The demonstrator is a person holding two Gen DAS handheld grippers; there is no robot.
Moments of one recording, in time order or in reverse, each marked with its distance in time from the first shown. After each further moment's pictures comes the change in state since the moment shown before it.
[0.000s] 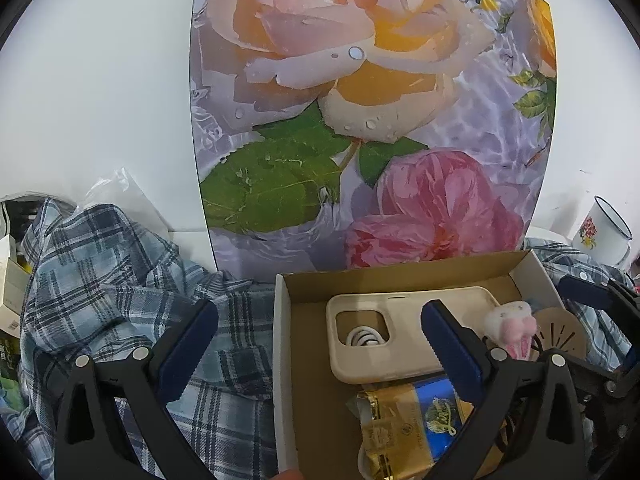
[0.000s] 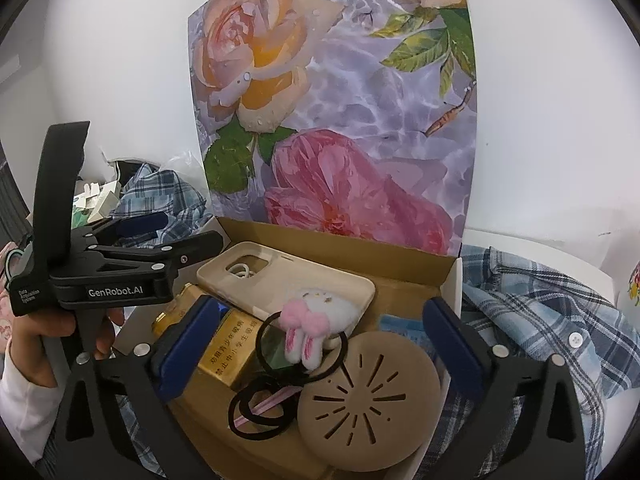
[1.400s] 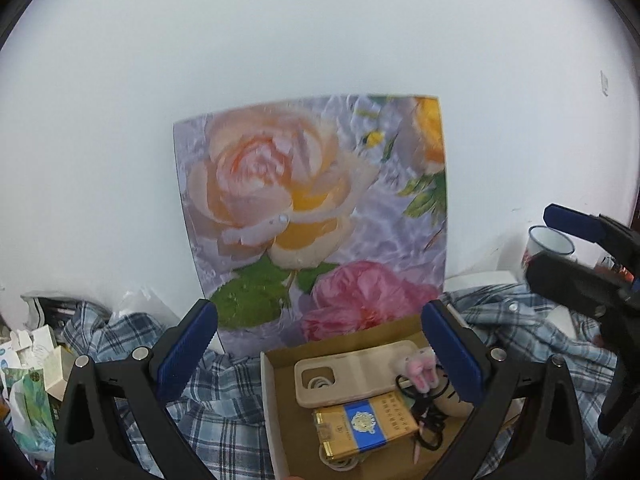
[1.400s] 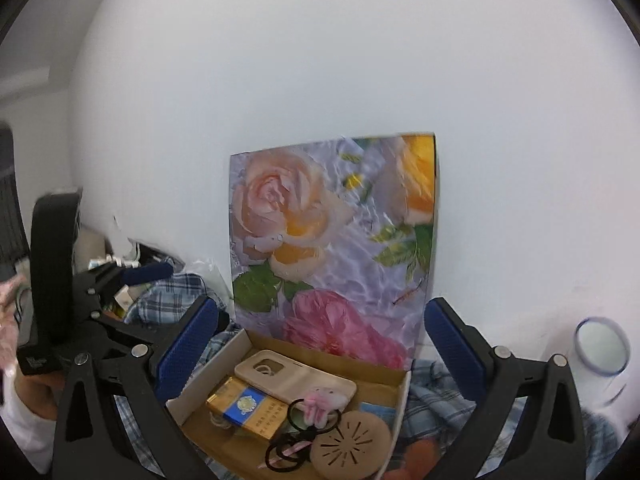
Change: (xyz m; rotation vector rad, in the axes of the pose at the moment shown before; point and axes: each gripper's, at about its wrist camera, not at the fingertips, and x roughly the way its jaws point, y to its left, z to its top) left arm -0.125 -0.057 0.017 0.153 -0.276 -0.037; right arm -0.123 0.035 0.043 -0.107 -0.367 -0.083
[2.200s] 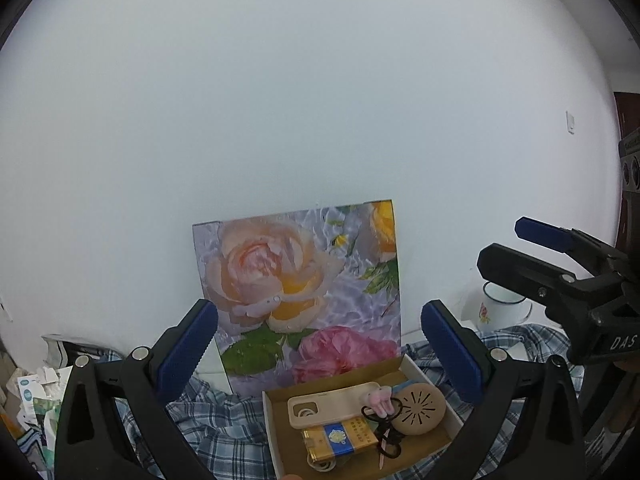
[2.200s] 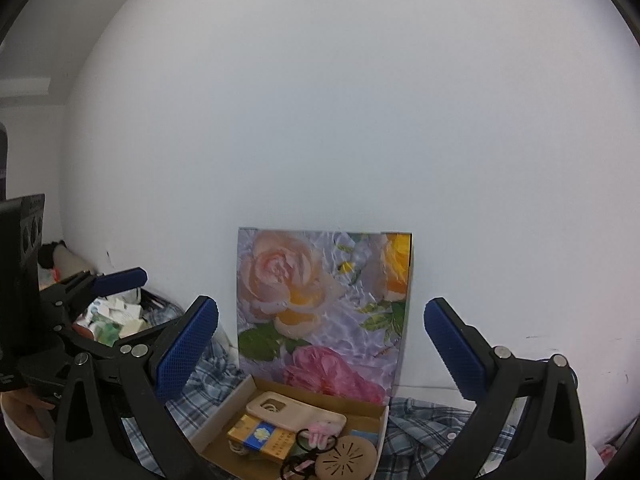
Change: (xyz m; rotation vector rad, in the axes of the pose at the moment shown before) left arm -0.106 -0.008 0.038 0.020 -0.205 -0.046; right arm -0.080 0.028 0.046 0.007 -0.174 -0.071
